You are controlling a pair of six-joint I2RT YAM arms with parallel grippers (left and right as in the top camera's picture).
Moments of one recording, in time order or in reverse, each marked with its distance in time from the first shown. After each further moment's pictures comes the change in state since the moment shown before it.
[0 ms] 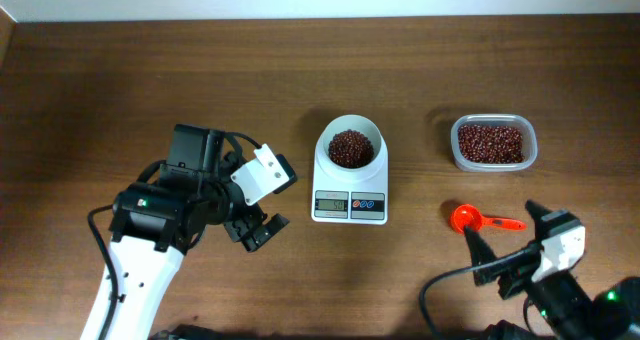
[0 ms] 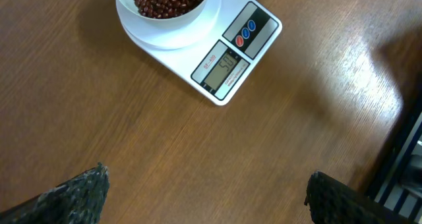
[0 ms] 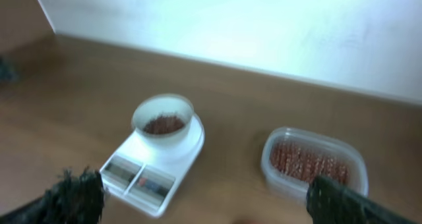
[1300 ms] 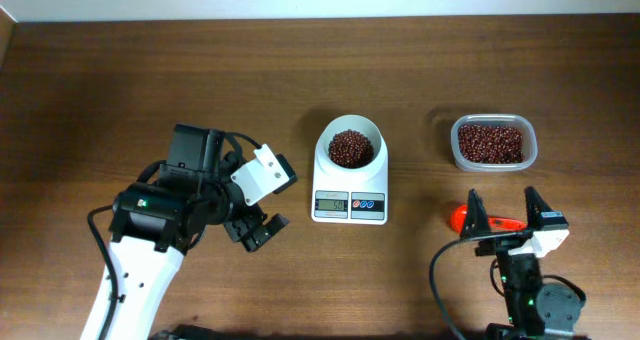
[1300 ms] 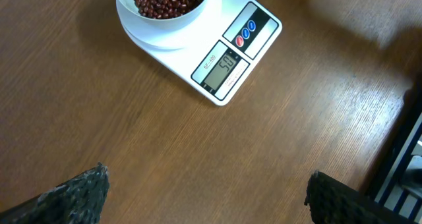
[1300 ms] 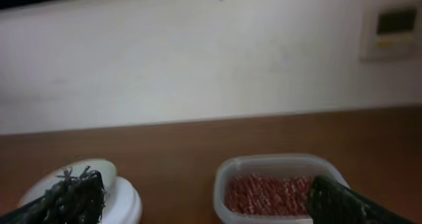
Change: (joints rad) left arm 0.000 -0.001 0.000 0.000 0.000 0.000; right arm 0.343 -0.294 -0.729 0.880 0.610 0.449
